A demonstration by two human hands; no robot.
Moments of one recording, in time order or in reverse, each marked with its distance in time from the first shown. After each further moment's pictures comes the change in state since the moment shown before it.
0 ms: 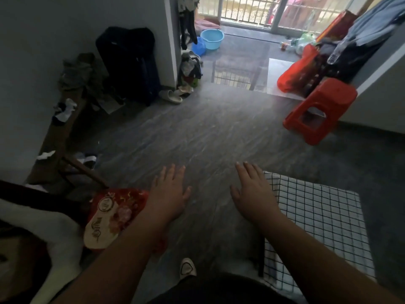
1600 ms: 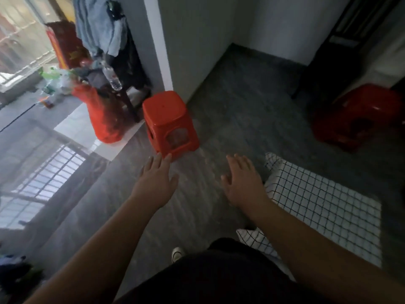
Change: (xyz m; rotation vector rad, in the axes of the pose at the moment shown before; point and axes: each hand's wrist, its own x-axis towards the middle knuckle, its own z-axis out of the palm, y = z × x) left_hand 0.740 0.541 -0.147 0.306 -0.276 1.171; right_hand 0.481 0.367 -0.182 0.312 0.405 1.211
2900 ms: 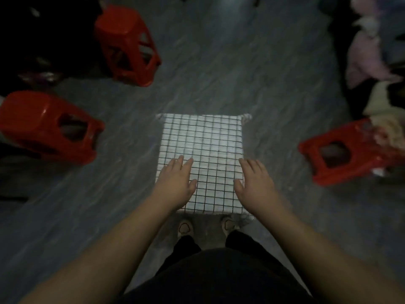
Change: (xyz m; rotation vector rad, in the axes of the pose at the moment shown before) left_hand 0.221 0.567 0.189 0.708 -0.719 1.950; right_hand -0.018 0.237 -0.040 0.513 0.642 1.881
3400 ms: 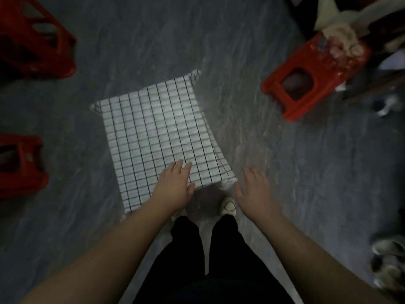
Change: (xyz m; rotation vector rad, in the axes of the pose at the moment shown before) left_hand 0.048 0.060 0.128 0.186 -0.275 0.286; right_hand -0.070 0.108 0.104 0.260 0.081 0.436
